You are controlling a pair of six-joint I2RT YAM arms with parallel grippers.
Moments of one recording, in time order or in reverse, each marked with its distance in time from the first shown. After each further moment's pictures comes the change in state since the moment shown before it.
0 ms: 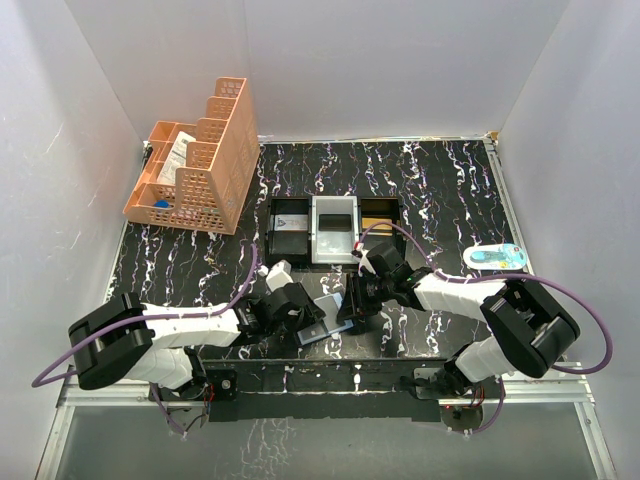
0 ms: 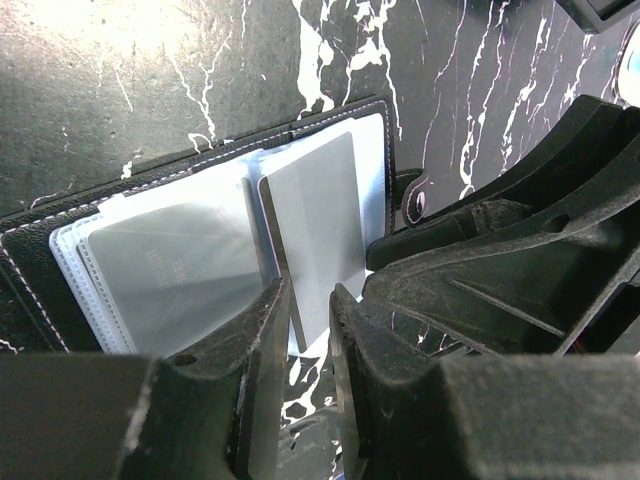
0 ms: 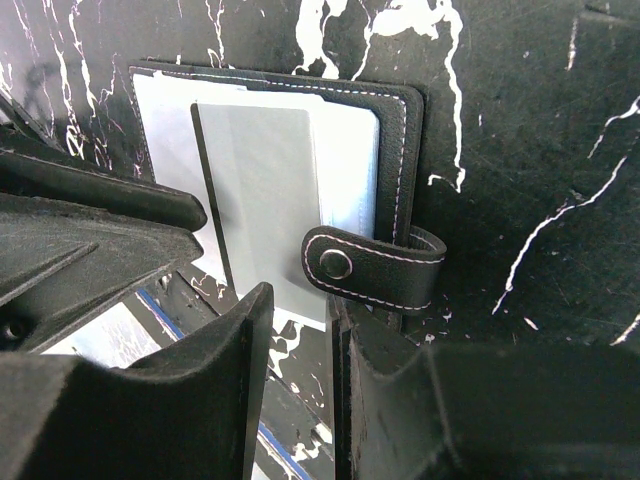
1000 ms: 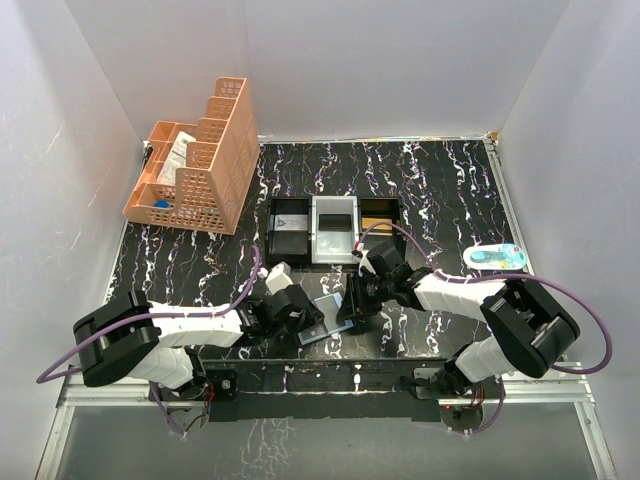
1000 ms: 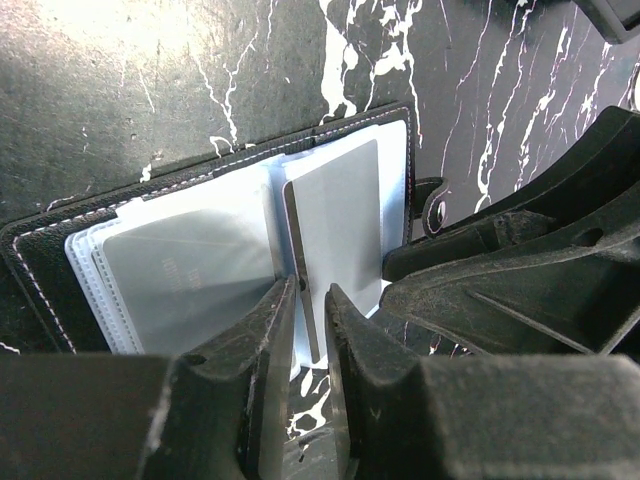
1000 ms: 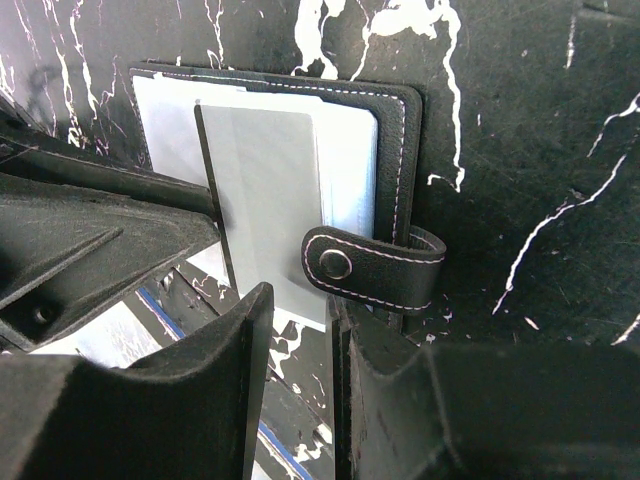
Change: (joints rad) left arm -0.006 0.031 -0.010 0.019 -0.021 -0.019; right arm 0.000 0.000 -0.002 0.003 0.000 0.010
